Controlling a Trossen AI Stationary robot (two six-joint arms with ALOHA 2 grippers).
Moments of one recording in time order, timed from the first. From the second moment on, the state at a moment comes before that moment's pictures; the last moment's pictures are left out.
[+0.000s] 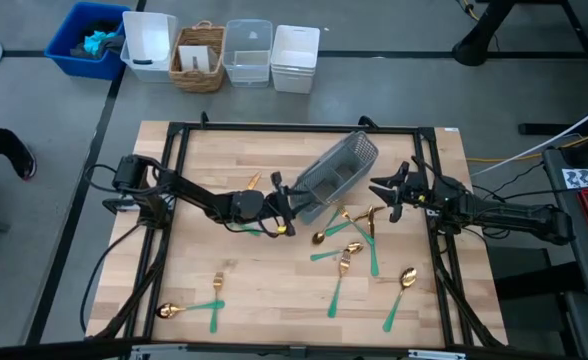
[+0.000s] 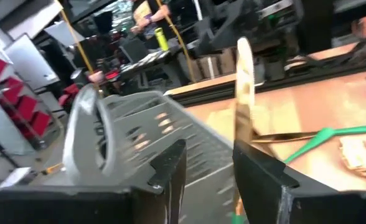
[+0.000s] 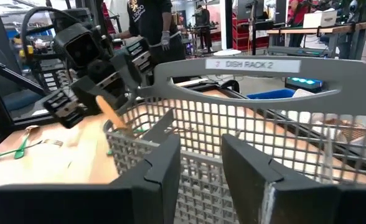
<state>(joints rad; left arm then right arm) -0.06 1.75 0.74 0.92 -0.44 0.34 -0.22 0.32 0.05 0.27 0.03 0.12</state>
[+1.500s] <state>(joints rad) -0.04 1.27 0.74 -0.02 -0.49 -0.18 -0.10 0.99 0.30 0.00 -0.19 0.62</state>
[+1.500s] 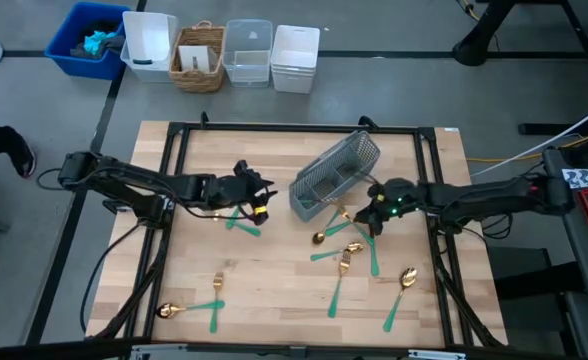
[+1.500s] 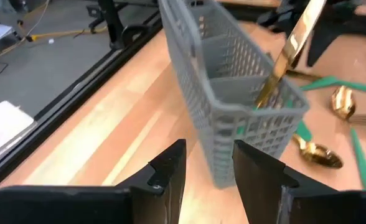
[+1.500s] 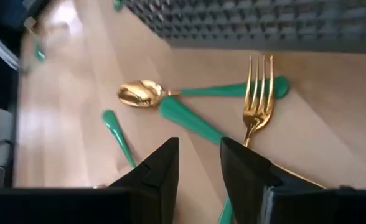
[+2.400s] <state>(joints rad) -0.02 1.27 0.74 -0.10 -0.49 -0.19 0.07 1.43 0.55 -0.26 0.10 0.63</state>
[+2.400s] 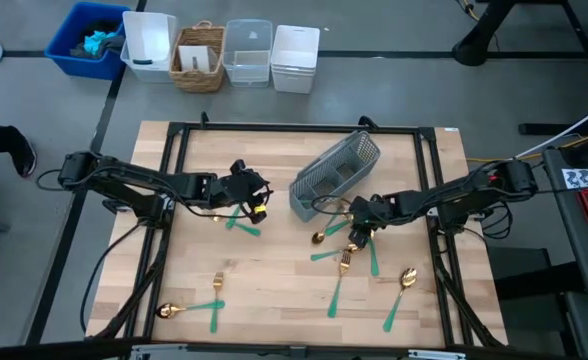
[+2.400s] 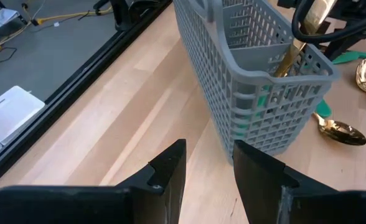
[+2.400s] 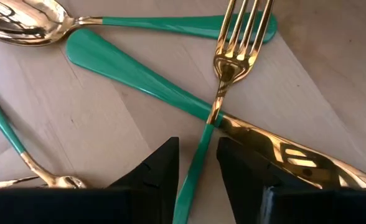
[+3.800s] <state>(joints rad) -0.02 1.27 0.74 -0.10 -0.49 -0.19 0.07 1.13 0.54 -0.38 0.10 0.65</state>
